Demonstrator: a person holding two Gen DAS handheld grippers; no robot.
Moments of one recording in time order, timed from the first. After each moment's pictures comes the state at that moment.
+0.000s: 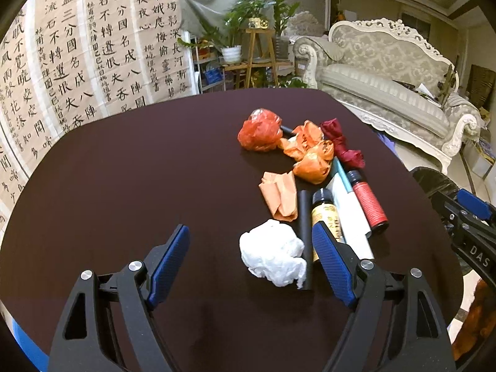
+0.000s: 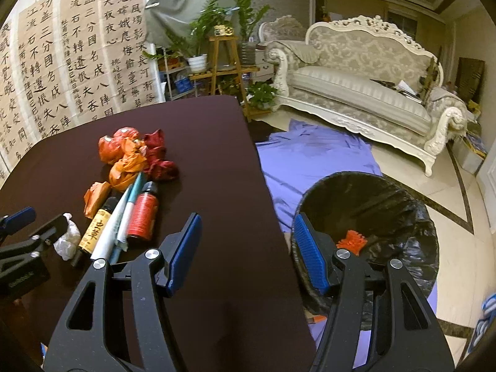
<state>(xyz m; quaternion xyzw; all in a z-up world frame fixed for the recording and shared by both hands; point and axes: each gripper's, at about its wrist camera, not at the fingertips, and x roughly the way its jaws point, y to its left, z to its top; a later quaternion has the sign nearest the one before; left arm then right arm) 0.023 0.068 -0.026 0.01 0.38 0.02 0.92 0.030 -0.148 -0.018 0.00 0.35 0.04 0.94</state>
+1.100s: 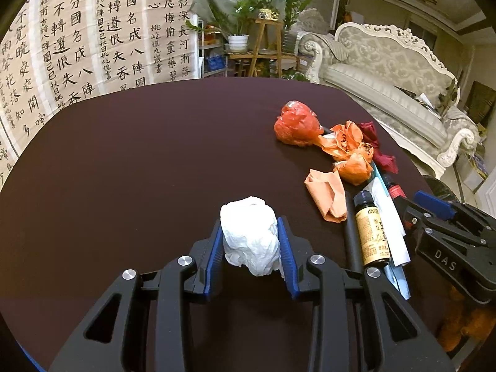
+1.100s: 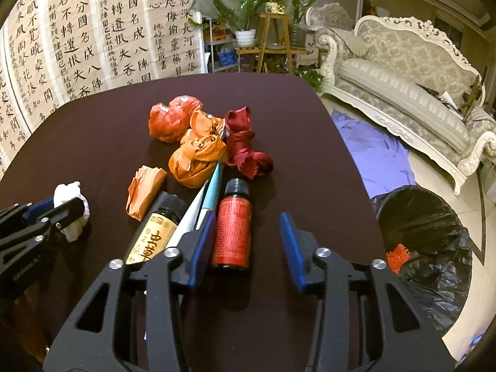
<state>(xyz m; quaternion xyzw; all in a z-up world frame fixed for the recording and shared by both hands) 0.032 0.122 -0.032 -0.04 0.40 0.00 0.92 0.064 -0.070 -0.036 -0.05 0.40 0.12 0.91</state>
